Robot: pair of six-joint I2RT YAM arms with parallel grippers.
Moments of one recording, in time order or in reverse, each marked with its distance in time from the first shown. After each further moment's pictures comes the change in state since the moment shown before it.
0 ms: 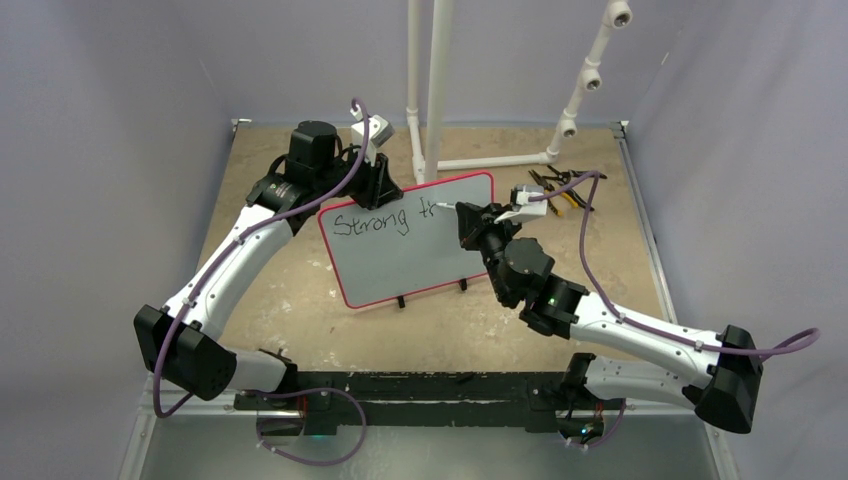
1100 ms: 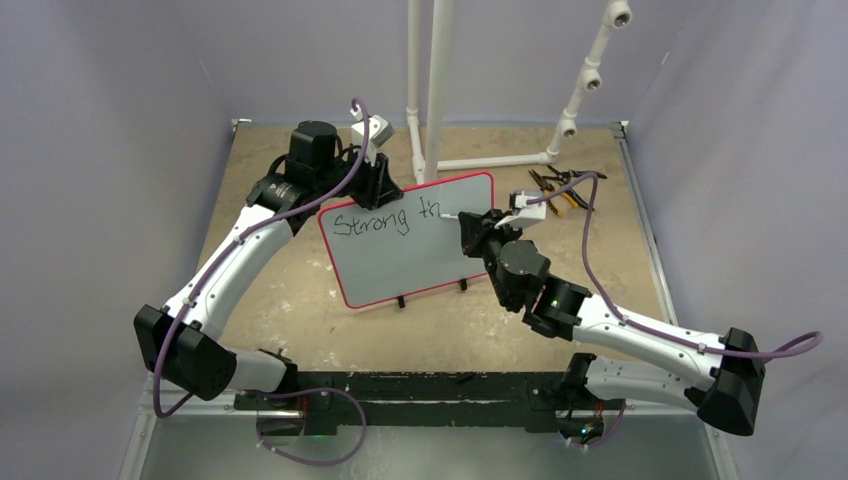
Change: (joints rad) left arm 0.000 0.000 0.000 0.000 0.000 0.000; right arm 0.000 -0.018 -0.016 -0.116 0.004 0.071
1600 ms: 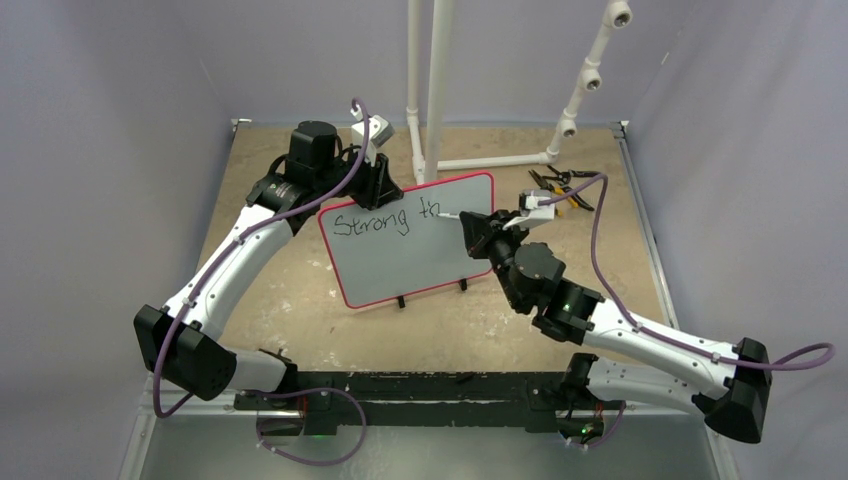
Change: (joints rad) left arm 0.000 0.000 0.000 -0.001 0.003 0.001; right arm 0.000 -0.074 -0.007 -0.009 -0.074 -0.008
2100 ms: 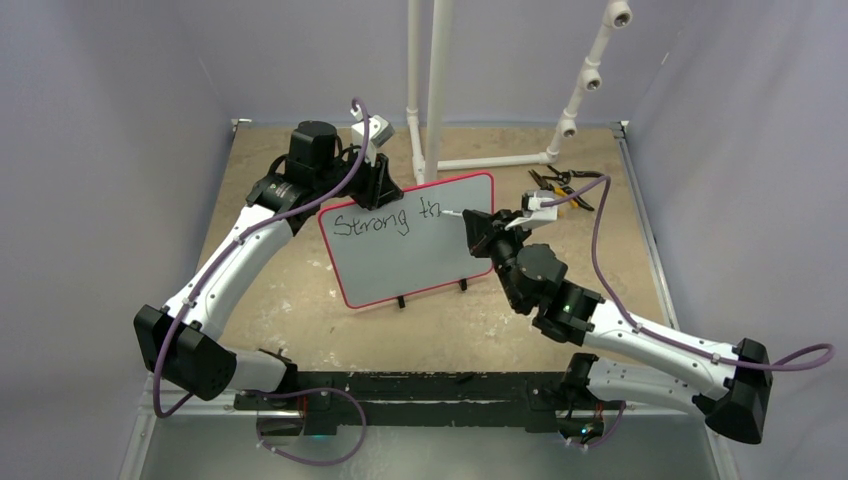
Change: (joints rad) left arm 0.000 0.000 0.000 0.000 0.002 0.000; right arm -0.001 -0.010 -0.012 0.028 0.018 -0.027
